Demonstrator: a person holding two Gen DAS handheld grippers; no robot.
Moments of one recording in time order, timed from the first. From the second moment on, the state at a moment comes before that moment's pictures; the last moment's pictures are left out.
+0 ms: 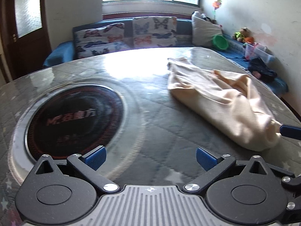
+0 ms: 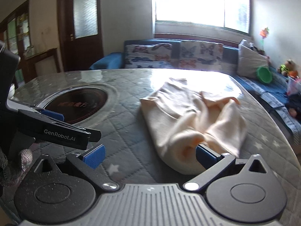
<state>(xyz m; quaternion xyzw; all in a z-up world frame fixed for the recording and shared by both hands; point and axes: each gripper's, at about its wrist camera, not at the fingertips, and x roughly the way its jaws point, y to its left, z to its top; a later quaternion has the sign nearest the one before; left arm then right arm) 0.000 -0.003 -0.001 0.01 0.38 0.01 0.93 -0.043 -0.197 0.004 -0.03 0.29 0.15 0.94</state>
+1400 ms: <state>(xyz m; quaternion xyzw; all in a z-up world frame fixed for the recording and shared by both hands) -0.024 -0.069 0.003 0.03 0.39 -0.05 0.92 -0.076 -0.225 0.004 -0.02 0.30 0.11 0.95</state>
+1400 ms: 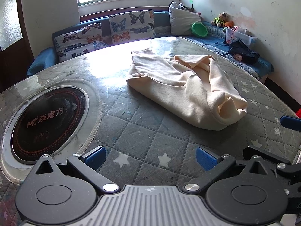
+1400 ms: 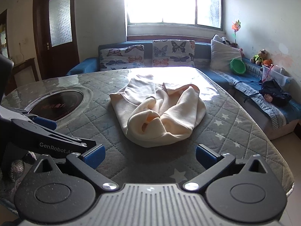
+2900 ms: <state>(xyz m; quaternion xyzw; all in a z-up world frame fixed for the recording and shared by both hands) 0.000 -0.071 -0.010 0.03 0.42 -0.04 0.91 -0.053 -0.224 -0.010 -0.02 0.33 0.11 0.94</state>
